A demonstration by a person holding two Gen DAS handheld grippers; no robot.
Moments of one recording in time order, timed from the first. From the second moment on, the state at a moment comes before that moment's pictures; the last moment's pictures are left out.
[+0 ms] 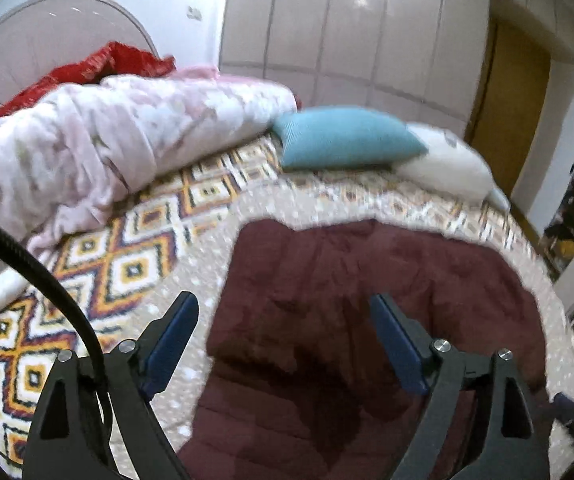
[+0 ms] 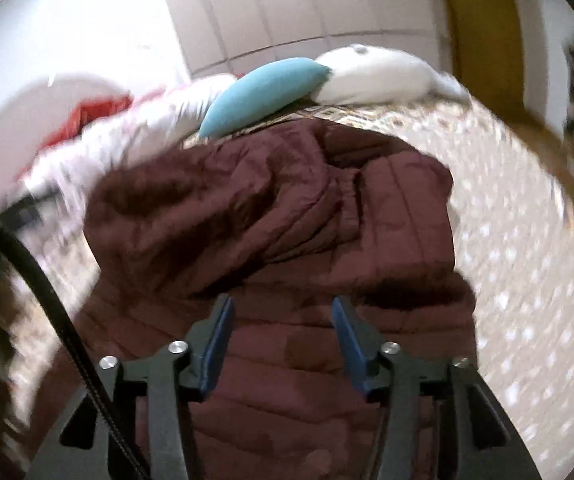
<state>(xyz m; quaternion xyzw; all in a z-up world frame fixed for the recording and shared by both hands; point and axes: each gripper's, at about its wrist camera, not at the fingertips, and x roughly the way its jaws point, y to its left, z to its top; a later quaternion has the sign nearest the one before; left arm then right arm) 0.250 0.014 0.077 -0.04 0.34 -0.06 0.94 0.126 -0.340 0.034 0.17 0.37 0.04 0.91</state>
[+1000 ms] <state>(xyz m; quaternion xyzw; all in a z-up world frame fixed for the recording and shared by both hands) 0.232 -0.005 0.044 -0.01 0.39 -0.09 0.92 0.160 -0.333 0.017 0.33 0.35 0.00 0.87</state>
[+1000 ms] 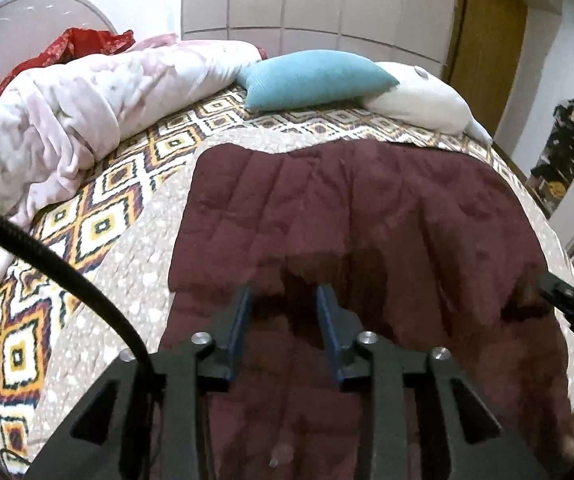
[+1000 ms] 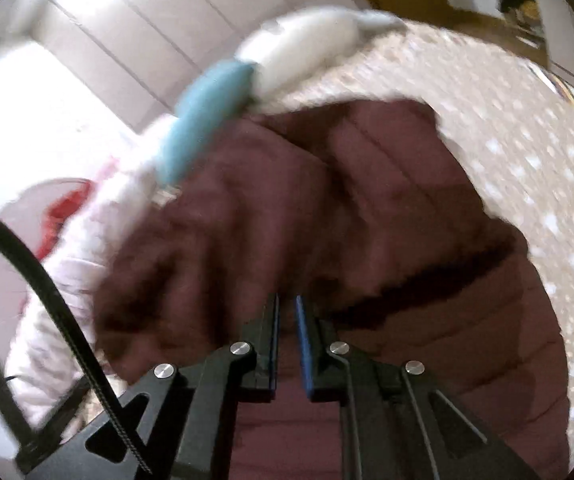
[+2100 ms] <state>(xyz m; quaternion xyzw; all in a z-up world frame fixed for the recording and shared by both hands) 0.109 0.160 -0.022 -0.03 0.49 -0.07 0.87 0.065 -0.310 -0.052 0.34 0.49 0.13 0.79</state>
